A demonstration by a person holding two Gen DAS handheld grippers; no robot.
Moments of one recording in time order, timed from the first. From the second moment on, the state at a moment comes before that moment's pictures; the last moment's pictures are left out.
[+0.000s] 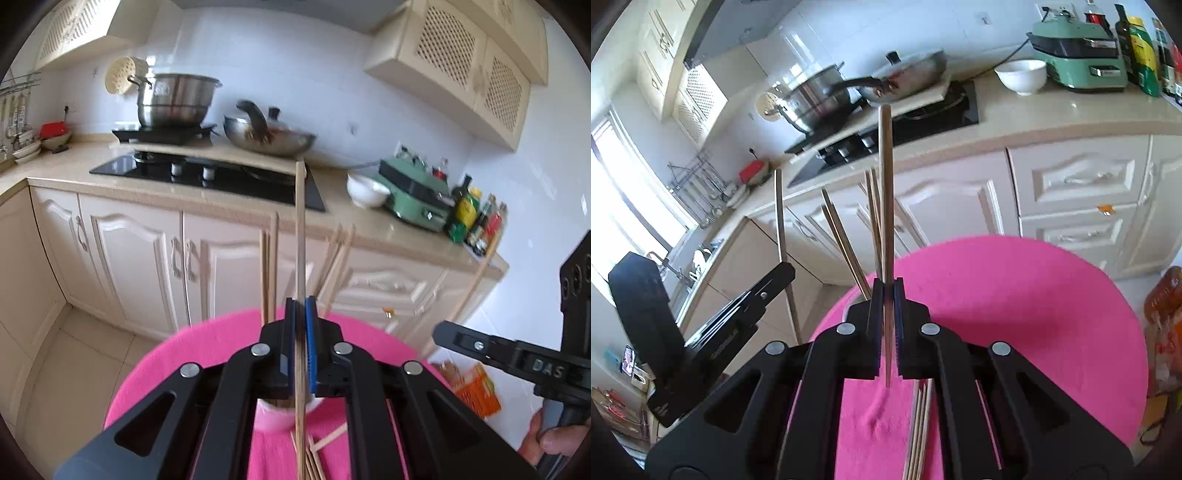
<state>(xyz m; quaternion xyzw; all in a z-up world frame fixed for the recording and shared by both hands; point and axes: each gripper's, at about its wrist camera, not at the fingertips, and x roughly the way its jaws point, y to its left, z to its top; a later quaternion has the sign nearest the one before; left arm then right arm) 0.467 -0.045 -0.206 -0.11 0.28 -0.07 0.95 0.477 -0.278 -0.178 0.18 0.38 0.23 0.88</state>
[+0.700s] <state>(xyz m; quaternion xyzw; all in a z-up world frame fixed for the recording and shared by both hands) 0.529 -0.036 -0.217 -0.12 0.19 0.00 0.97 0.530 -0.256 -0.178 0.18 0.37 0.26 0.87</state>
